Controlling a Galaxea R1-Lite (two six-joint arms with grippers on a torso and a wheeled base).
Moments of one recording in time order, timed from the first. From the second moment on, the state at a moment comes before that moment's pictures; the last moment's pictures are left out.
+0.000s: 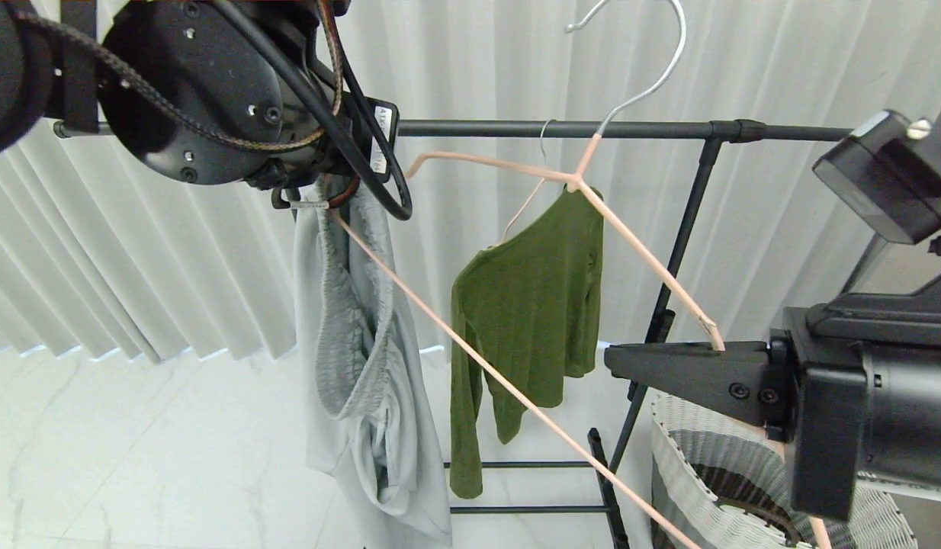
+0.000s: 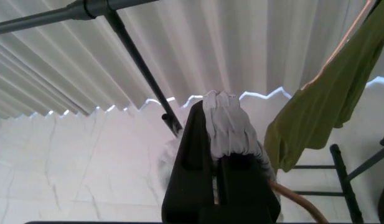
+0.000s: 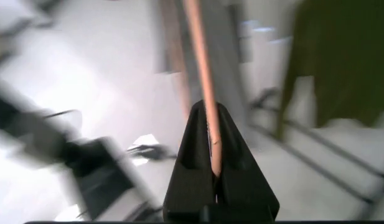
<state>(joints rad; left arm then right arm) -0.72 1.72 -1.79 0.39 0.83 0.05 1.10 1.31 -0.99 -0.09 0.00 0.39</state>
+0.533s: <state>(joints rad) -0.69 1.74 -1.80 0.40 0.83 0.05 1.07 1.34 -0.98 -0.09 -0.15 0.39</state>
